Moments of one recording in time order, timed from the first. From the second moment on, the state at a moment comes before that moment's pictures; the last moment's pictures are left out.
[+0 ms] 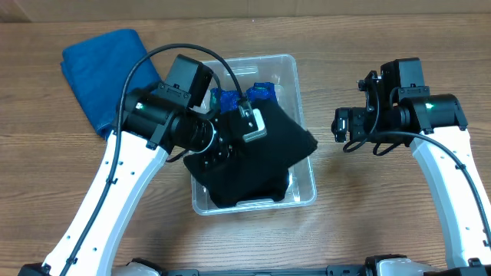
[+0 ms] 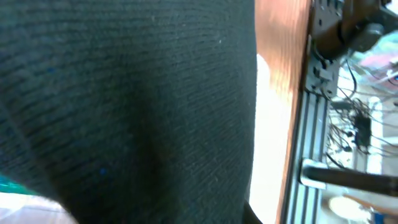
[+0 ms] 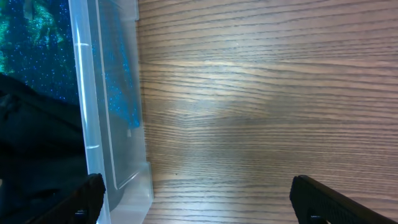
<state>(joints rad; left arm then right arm) -0.42 1.49 1.59 -1.35 0.58 0.74 0.08 1.44 1.34 -1.15 -0.15 0.10</state>
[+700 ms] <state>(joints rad) -0.55 1.83 1.59 -1.42 0.40 0.75 0.08 1.44 1.34 -1.15 -0.15 0.10</state>
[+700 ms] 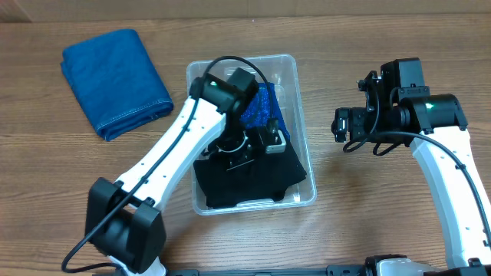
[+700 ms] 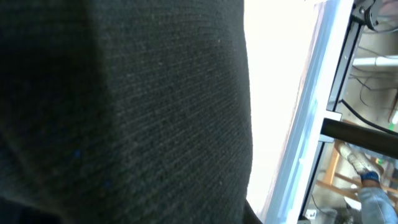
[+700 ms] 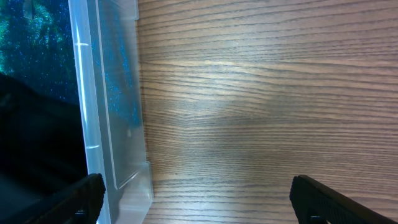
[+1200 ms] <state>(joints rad) -0.61 1.91 1.67 -1.18 -0.23 0.21 0.08 1.44 1.34 -1.16 -0.15 0.10</state>
